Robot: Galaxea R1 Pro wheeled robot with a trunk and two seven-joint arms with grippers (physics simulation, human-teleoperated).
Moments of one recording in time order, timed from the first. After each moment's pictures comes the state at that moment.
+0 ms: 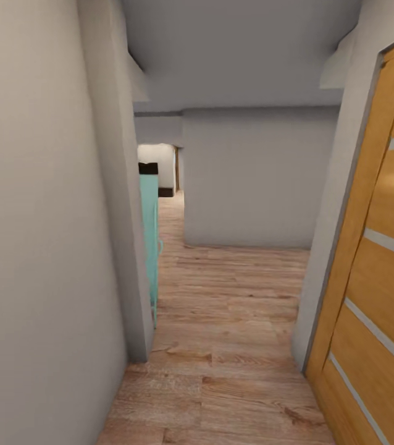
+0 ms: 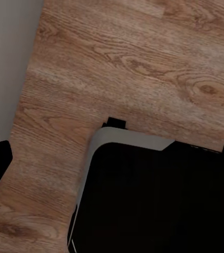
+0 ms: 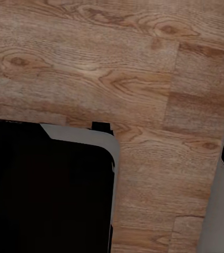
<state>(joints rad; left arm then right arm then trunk) -0.19 0.00 -0.08 0.00 0.31 -0.06 0.11 -0.20 -0.02 -0.01 0.03 0.13 -0.09 -0.03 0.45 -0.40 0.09</state>
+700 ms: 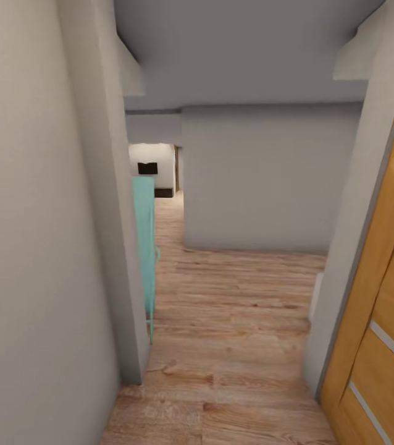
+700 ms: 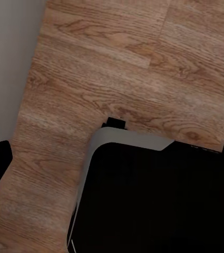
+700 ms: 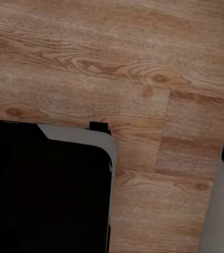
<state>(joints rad) -0.19 0.00 -0.08 0.00 0.31 -0.06 0.11 -0.20 -0.03 -0.01 0.03 0.12 -0.09 -0.03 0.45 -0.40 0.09</state>
